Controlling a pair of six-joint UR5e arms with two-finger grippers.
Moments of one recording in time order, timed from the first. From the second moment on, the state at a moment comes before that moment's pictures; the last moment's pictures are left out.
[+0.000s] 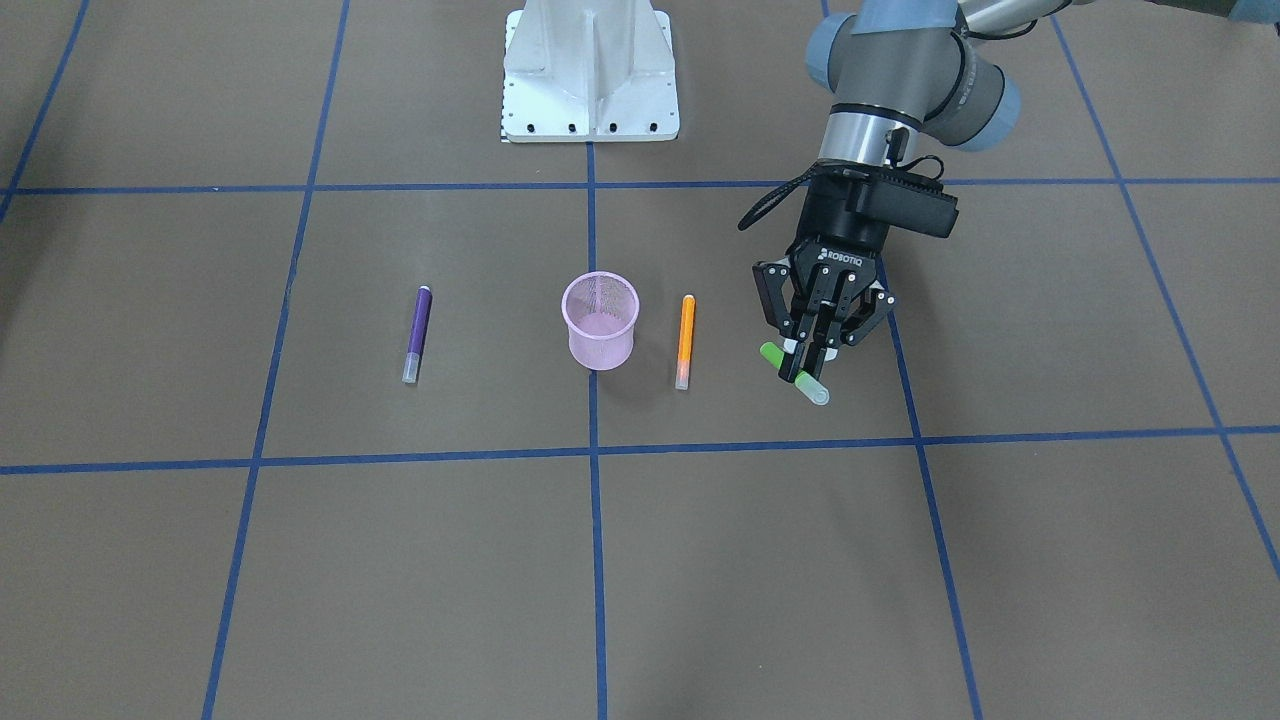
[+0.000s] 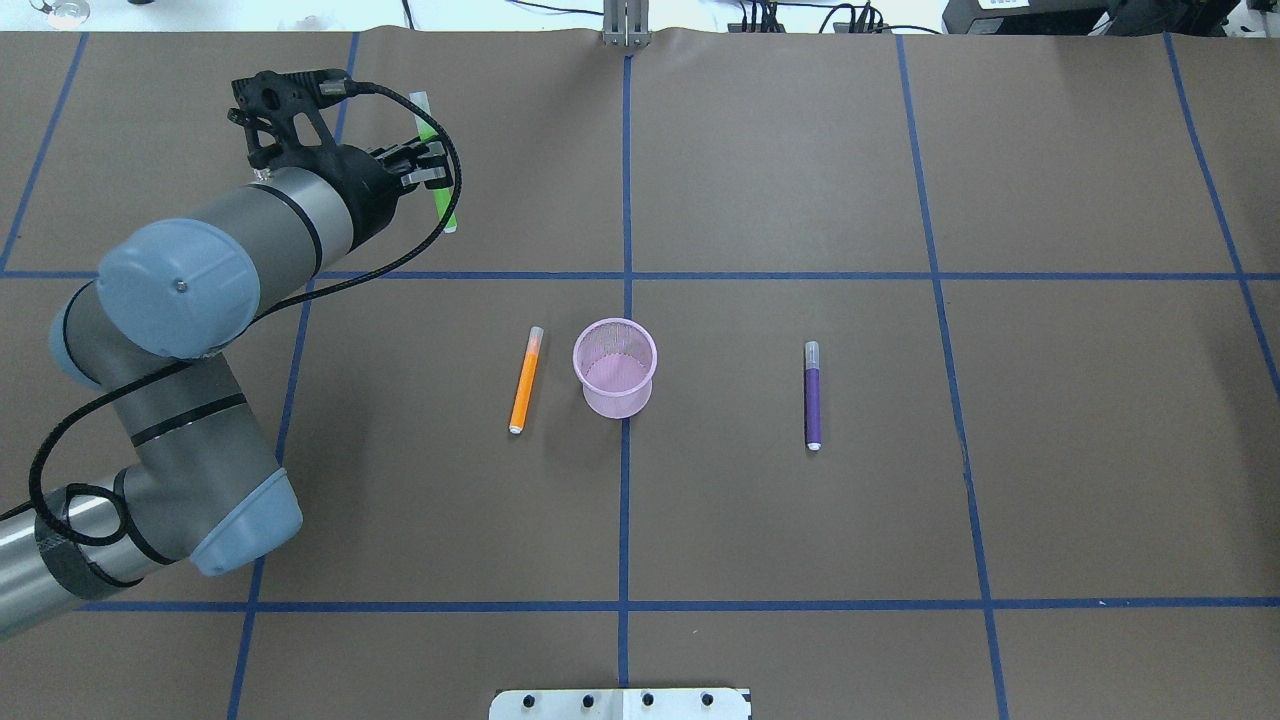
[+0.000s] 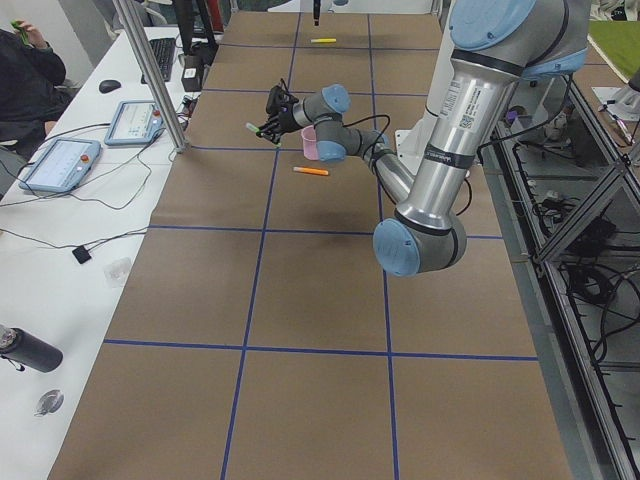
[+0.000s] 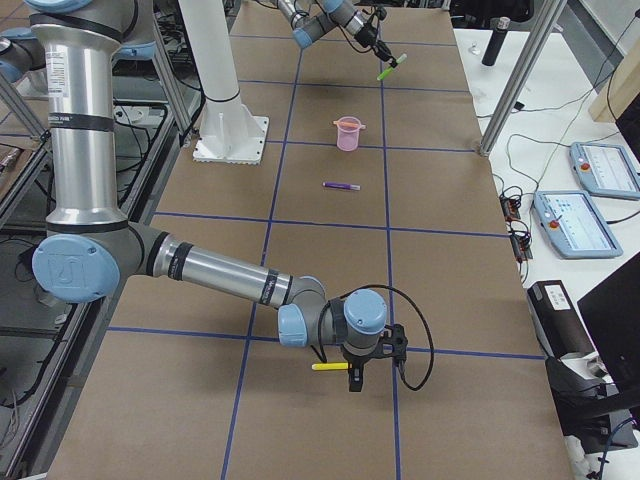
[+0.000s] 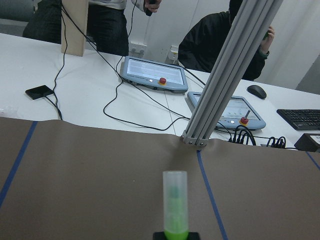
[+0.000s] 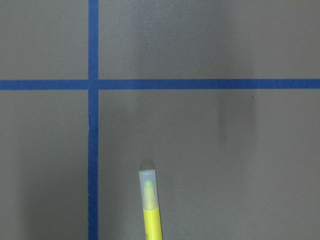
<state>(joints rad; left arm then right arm) -0.63 -2.00 -1.80 -2.26 -1.26 -1.15 1.45 -1.57 1.27 -1.15 2.29 0.14</state>
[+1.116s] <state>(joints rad) -0.62 -2.02 -1.79 -2.26 -1.26 -1.15 1.38 -1.56 1.16 -1.05 2.31 0.14</state>
